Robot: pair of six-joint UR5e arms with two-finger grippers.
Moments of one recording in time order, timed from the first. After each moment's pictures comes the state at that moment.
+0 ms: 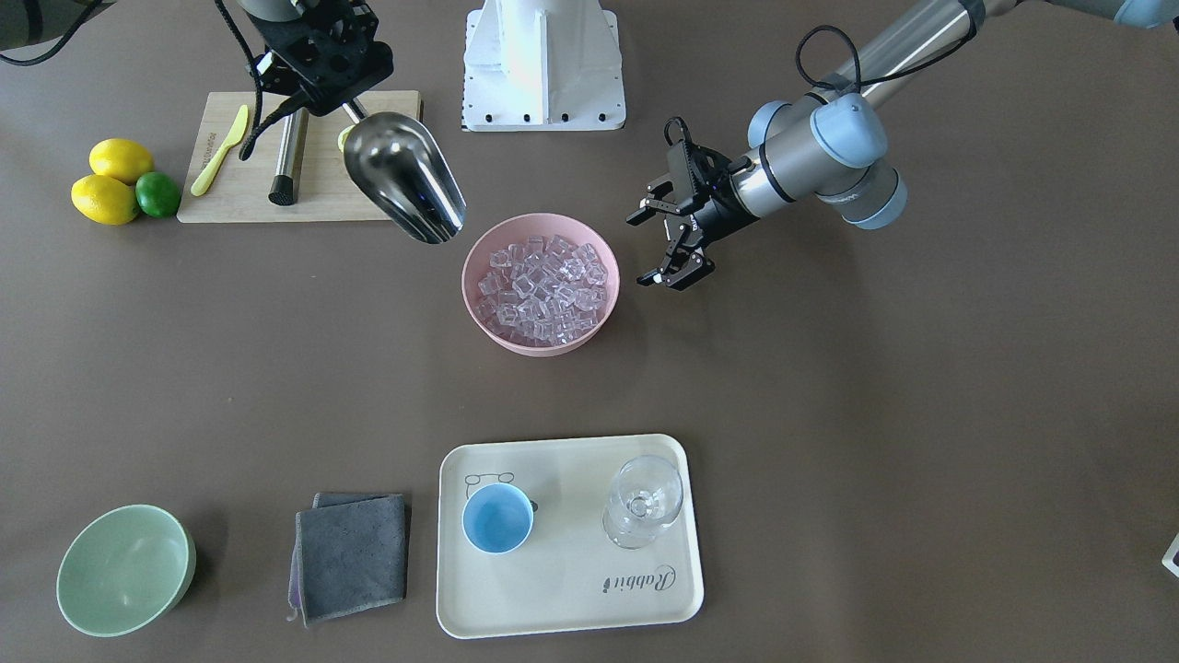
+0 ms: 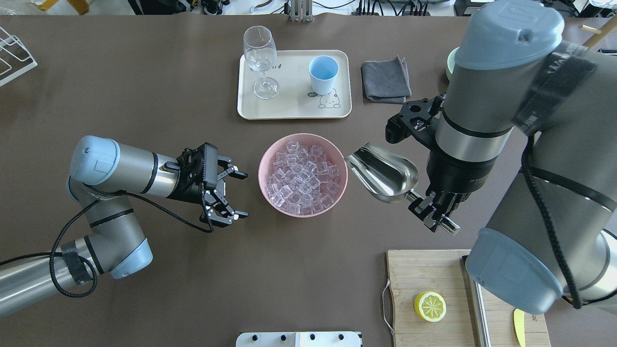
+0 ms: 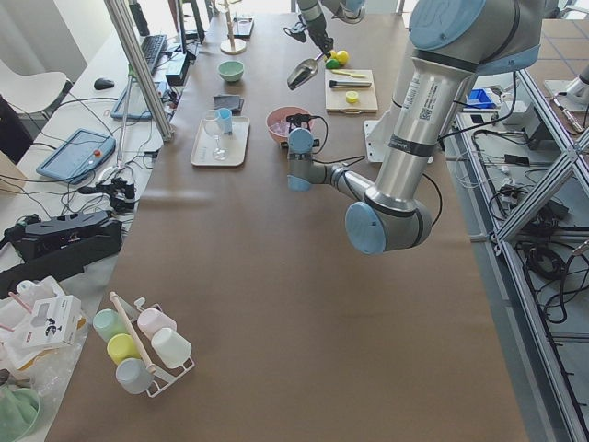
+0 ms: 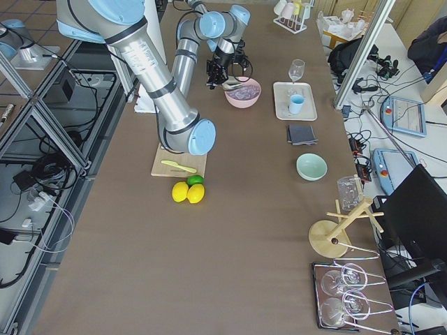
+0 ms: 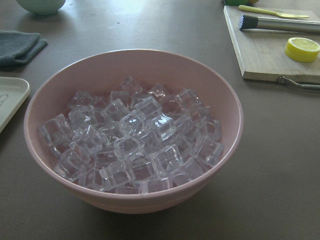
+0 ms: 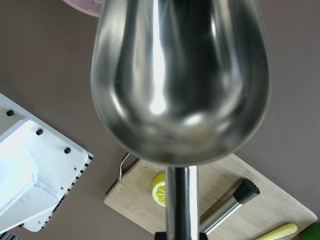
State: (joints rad) left arm -0.57 -1.97 -1.46 -2.87 -2.09 -0.08; right arm 0.68 -0.87 2.15 -2.59 2.24 0.17
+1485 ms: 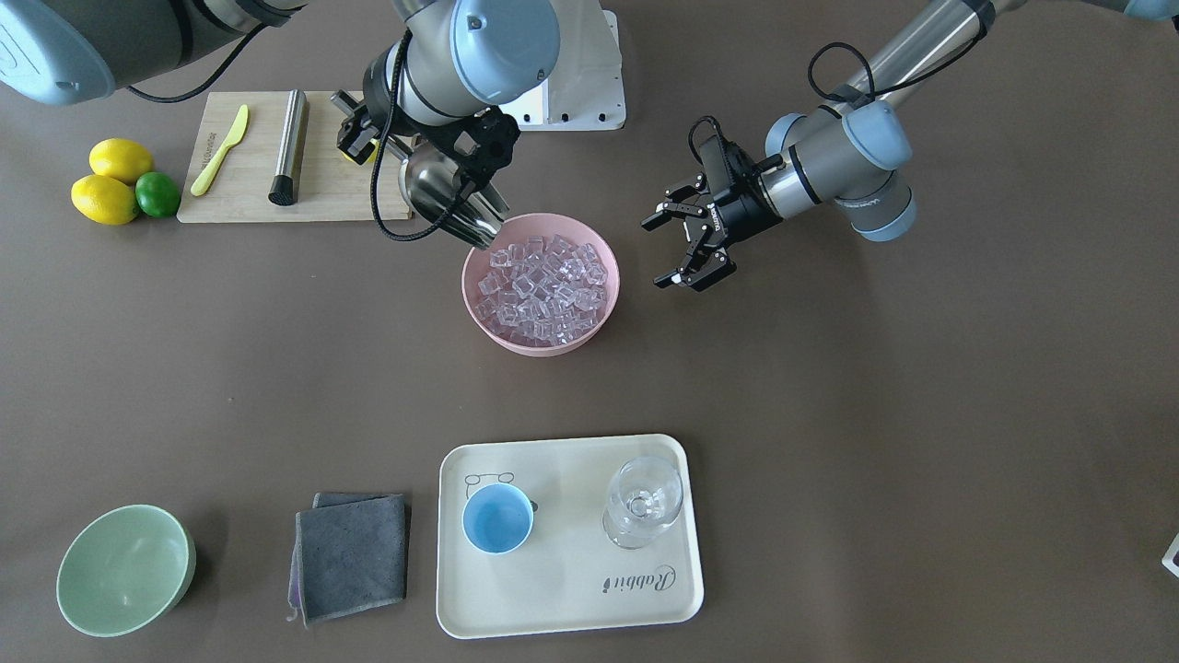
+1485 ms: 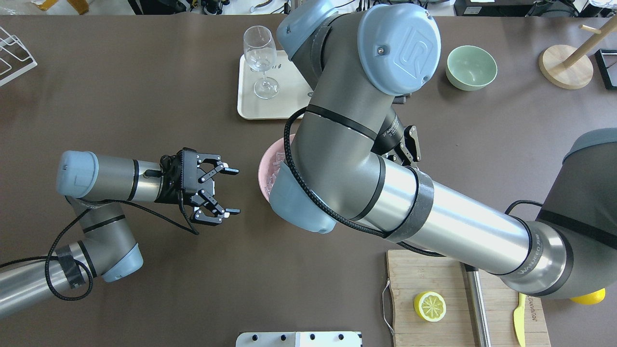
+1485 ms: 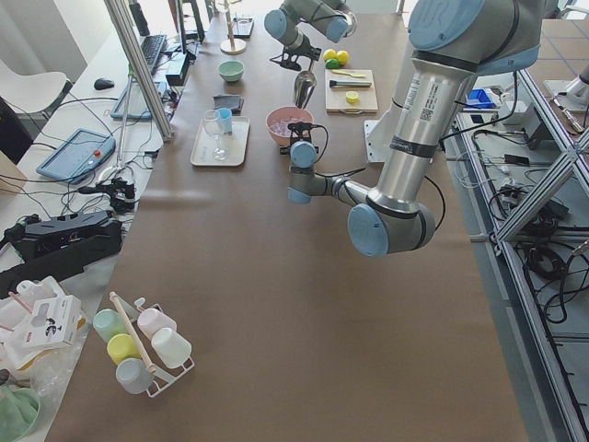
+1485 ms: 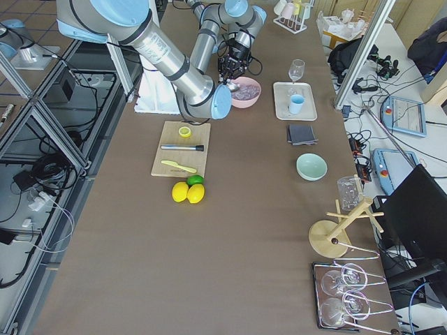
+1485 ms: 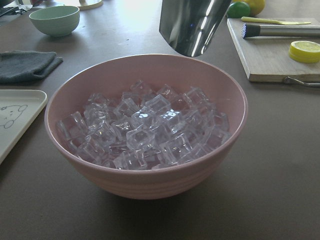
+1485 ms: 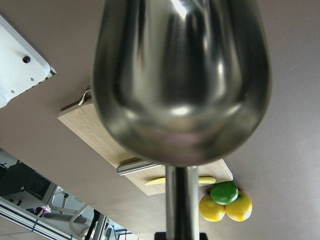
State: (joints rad) left arm -0.57 -1.95 -1.39 -3.06 -2.02 -0.08; right arm 0.62 -0.50 1.64 -2.92 1.99 -0.36
